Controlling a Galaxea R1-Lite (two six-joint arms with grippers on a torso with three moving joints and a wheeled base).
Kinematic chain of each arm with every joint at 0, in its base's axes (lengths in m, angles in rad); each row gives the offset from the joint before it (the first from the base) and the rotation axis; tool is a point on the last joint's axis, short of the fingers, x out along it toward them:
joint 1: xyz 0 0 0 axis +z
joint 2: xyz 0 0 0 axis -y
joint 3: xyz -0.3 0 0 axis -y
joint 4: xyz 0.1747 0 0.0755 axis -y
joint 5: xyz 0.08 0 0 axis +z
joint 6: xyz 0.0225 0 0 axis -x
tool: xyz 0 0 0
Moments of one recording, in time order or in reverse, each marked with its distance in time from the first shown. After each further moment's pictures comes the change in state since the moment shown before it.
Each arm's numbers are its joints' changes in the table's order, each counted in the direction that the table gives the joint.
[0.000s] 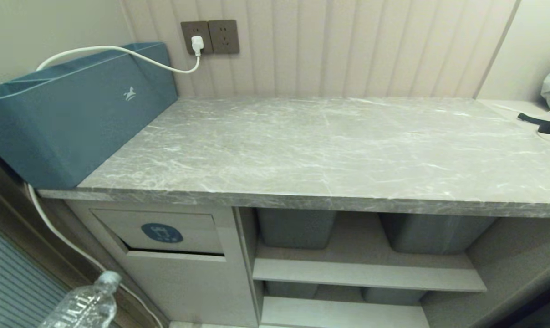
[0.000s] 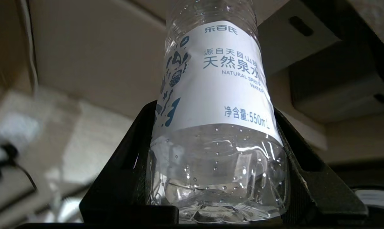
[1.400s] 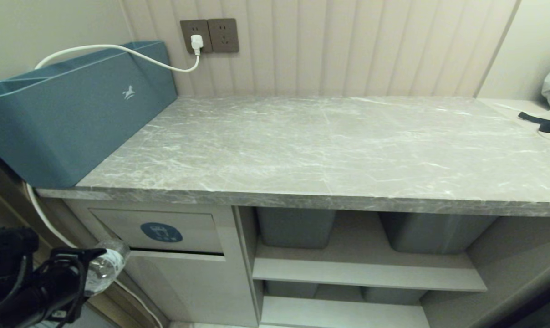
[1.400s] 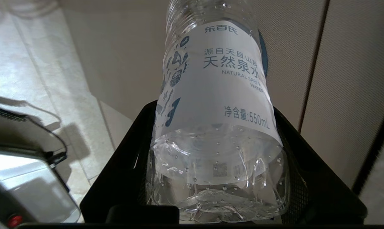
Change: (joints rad) left arm 0.274 -1.227 0.235 0.665 0.017 0.722; right arm 0.000 0.000 0.000 0.000 0.000 0.000
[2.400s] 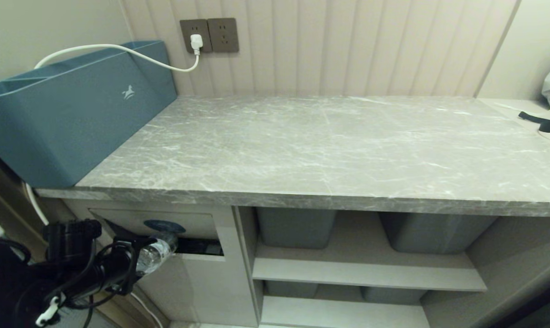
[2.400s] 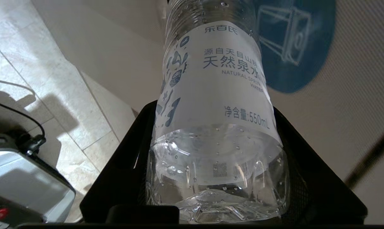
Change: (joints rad) left arm -0.001 -0.455 0.126 0.311 -0.273 -0.026; right arm 0.000 0.000 0.000 0.001 0.000 0.000
